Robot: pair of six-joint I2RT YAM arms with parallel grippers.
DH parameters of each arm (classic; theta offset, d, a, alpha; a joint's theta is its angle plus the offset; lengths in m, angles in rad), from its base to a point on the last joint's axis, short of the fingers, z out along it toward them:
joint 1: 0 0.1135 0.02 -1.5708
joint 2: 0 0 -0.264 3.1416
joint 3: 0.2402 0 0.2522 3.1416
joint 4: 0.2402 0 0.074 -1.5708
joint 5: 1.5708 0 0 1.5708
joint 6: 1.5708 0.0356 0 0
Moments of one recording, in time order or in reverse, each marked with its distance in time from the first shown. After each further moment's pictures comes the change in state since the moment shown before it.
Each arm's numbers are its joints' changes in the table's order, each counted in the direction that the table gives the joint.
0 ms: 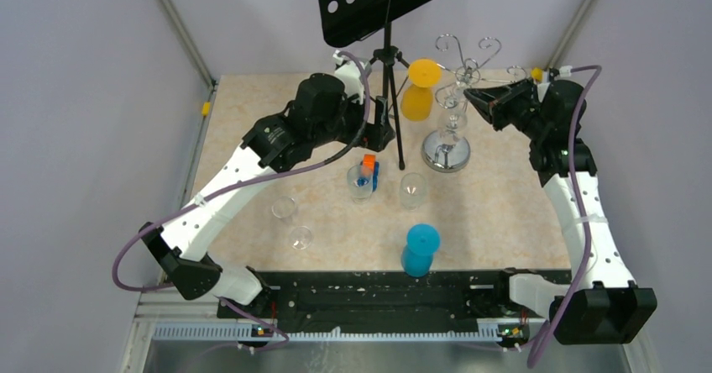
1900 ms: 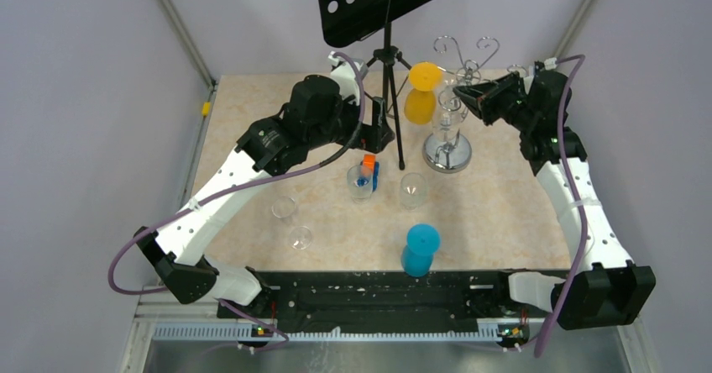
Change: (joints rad) left arm 0.000 -0.032 -0.023 -0.006 0.022 -0.030; right arm 0.071 0.086 0.044 0.002 0.038 -0.014
